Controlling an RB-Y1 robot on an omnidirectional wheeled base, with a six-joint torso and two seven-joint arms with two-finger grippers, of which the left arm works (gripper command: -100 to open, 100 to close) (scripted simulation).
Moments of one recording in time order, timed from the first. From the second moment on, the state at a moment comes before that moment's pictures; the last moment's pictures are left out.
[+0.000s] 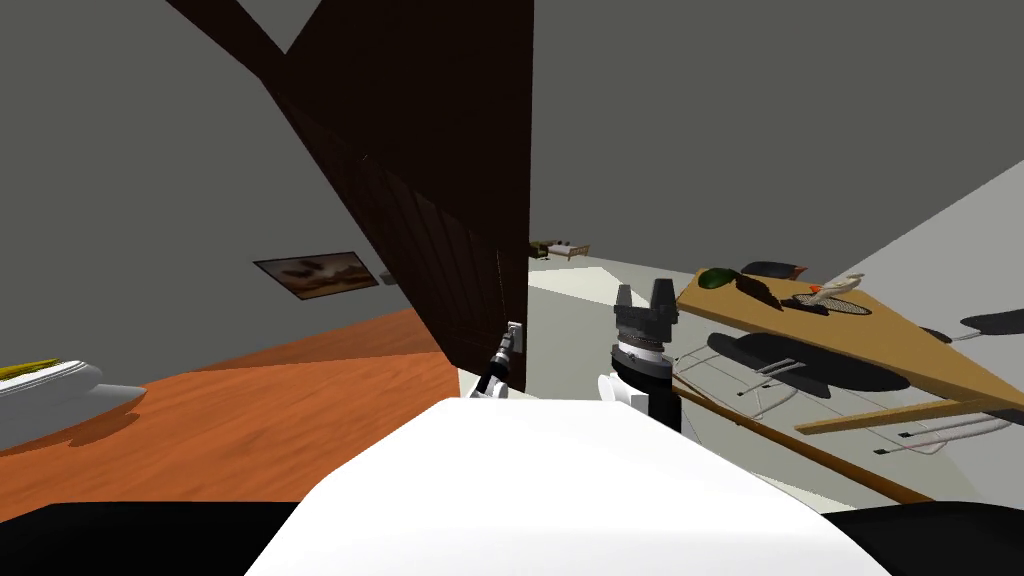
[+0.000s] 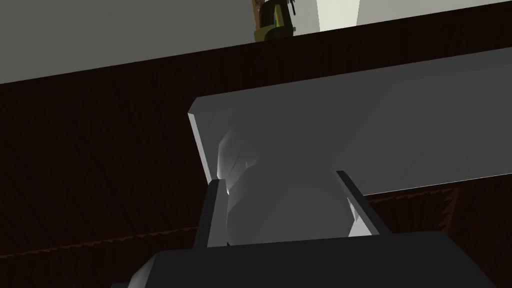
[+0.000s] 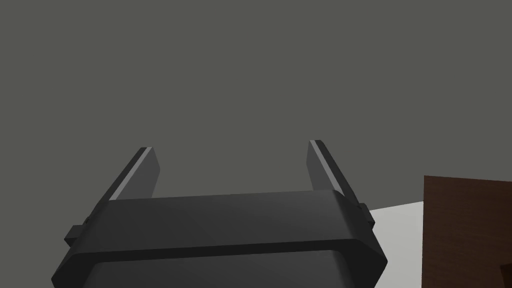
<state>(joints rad) 0.12 0.01 -0.44 -1.37 0.34 -0.30 -0.42</state>
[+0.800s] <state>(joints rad) 0.21 0.04 -0.50 -1.44 0.37 -0.32 -0.47</state>
